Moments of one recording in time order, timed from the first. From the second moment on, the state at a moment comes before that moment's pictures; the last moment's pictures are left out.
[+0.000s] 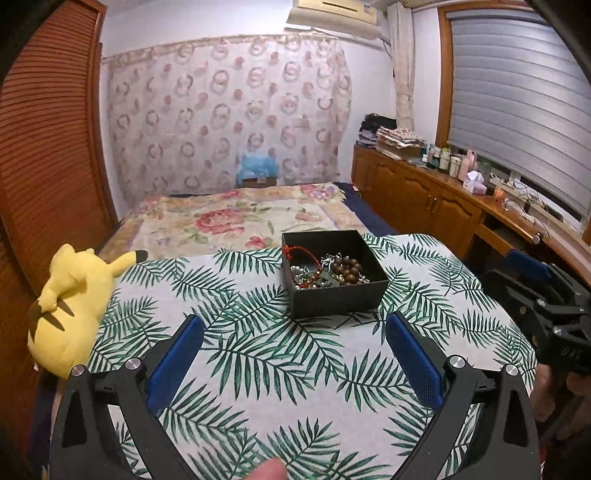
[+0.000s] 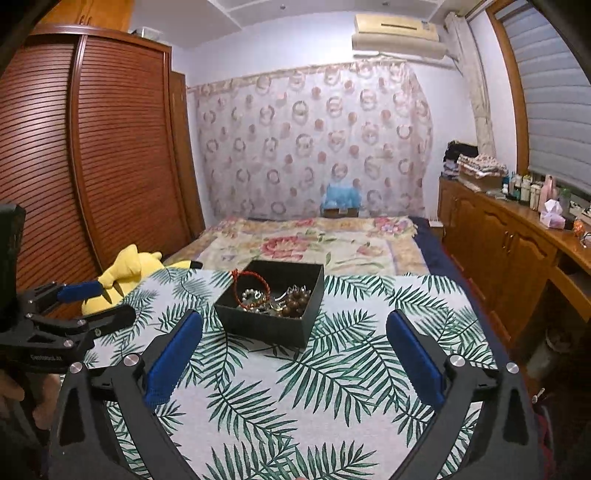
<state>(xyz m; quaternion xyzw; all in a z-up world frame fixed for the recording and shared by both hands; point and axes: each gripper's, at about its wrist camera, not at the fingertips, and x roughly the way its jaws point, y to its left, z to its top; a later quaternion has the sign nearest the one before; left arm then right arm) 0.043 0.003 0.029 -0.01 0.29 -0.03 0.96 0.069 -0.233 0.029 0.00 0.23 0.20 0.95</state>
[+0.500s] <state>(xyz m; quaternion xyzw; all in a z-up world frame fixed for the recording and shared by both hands) 0.031 0.006 0.037 -0.01 0.28 -0.02 0.96 0.061 -0.229 0.033 0.00 0.22 0.20 0.95</state>
